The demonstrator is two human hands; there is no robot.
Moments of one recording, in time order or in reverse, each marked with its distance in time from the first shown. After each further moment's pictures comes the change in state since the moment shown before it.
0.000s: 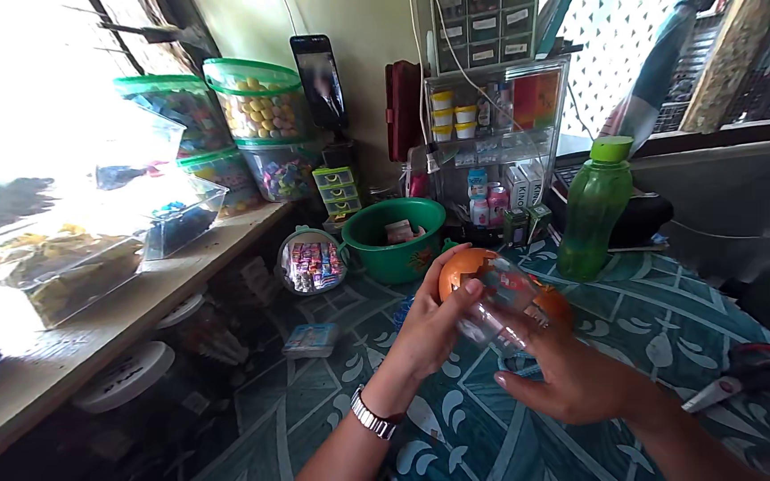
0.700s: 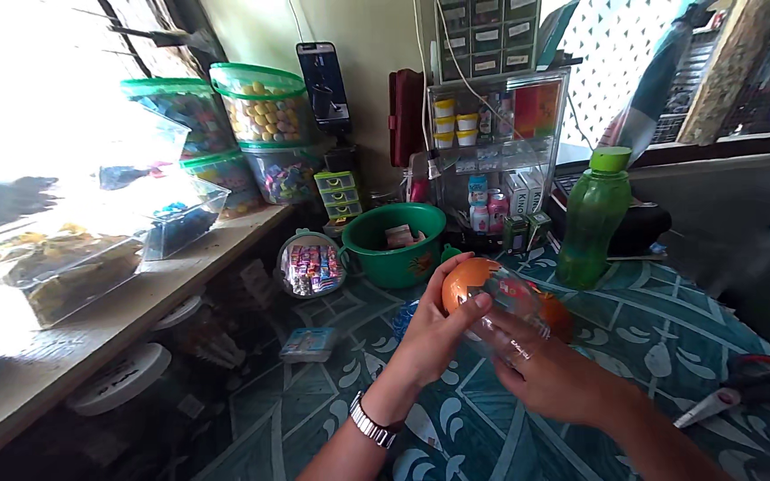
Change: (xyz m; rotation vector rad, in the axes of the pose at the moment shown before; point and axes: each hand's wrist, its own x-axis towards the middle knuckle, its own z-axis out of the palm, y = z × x) left_hand 0.000 -0.004 0.001 0.078 0.004 0.025; right_hand 0.003 -0.001 0.012 -0.357 0.029 0.060
